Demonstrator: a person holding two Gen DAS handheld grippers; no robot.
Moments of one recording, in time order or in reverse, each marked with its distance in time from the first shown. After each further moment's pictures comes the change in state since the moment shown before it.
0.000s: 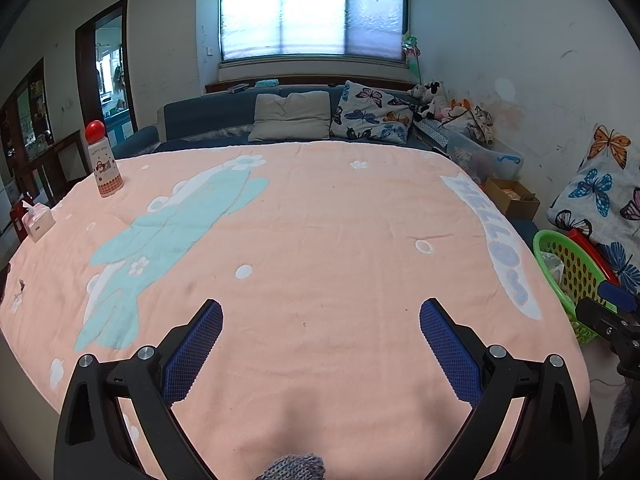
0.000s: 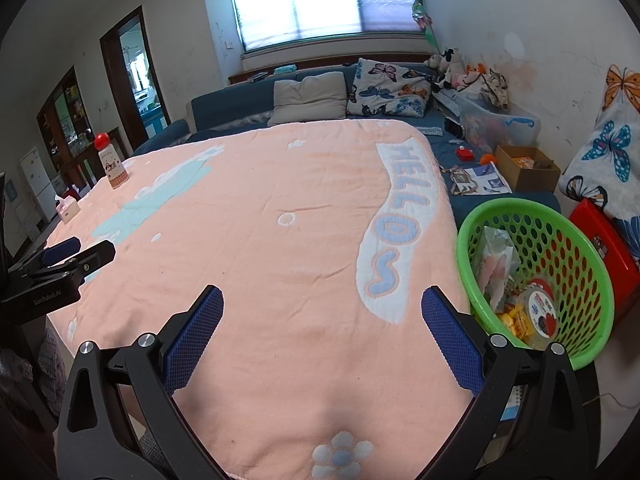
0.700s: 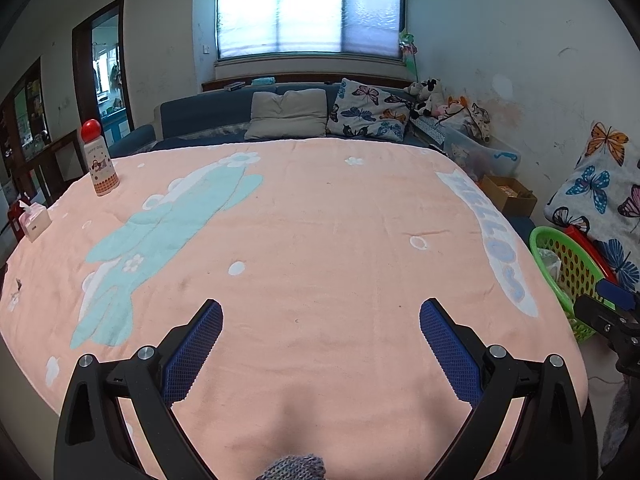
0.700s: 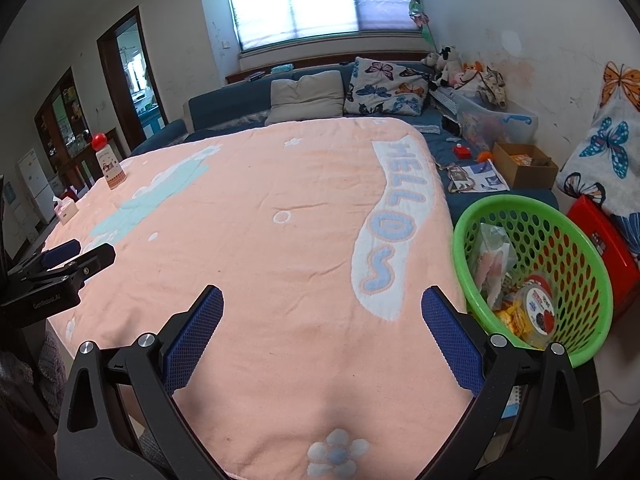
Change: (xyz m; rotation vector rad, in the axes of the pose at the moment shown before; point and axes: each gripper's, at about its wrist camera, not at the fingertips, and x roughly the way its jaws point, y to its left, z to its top) left arm -0.001 -0.009 0.000 0.005 0.010 -0.012; right arm 0.000 -0.009 -0.004 0.011 0.000 -0.008
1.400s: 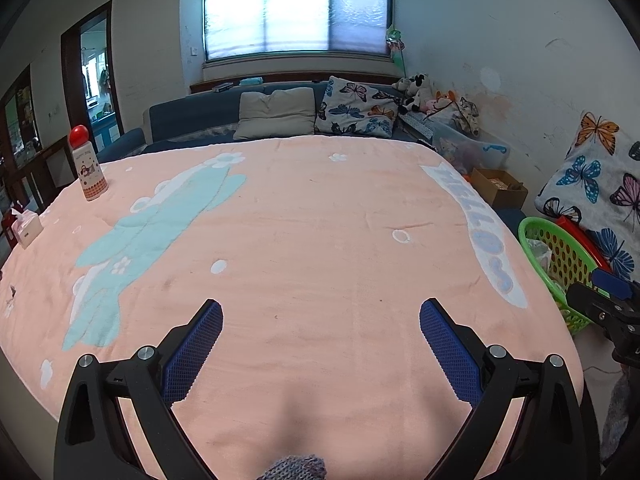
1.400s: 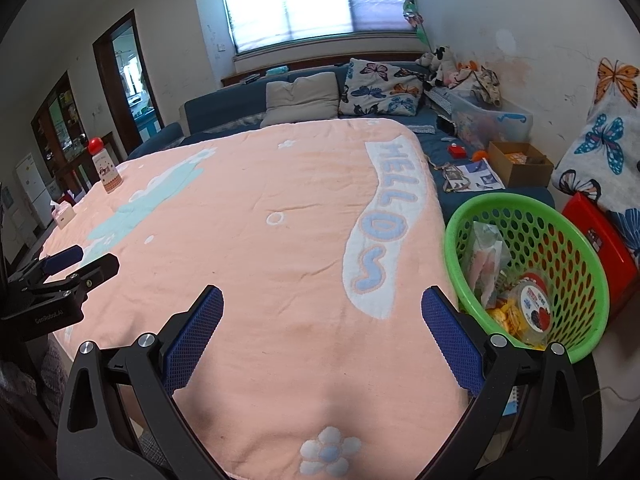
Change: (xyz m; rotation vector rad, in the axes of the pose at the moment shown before) left arm 0.000 -0.019 -0.006 0.029 0.005 -0.023; right arm -0.004 -0.004 -0.001 0.007 -0.003 -0.010
